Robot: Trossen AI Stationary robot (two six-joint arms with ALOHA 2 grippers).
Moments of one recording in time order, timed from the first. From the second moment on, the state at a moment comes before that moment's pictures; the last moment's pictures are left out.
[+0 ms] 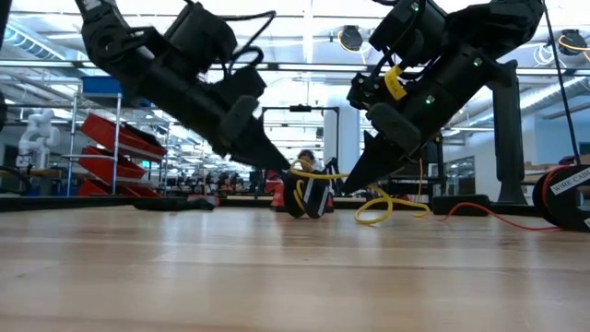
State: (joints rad) left arm 0.02 1.67 0.64 0.51 -0.21 -0.13; right arm 0.13 1.68 0.76 0.11 0.33 0.34
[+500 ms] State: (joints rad) left arm 0.02 1.79 0.64 0.64 -0.32 -0.15; right arm 0.13 1.68 0.76 0.13 0.33 0.34
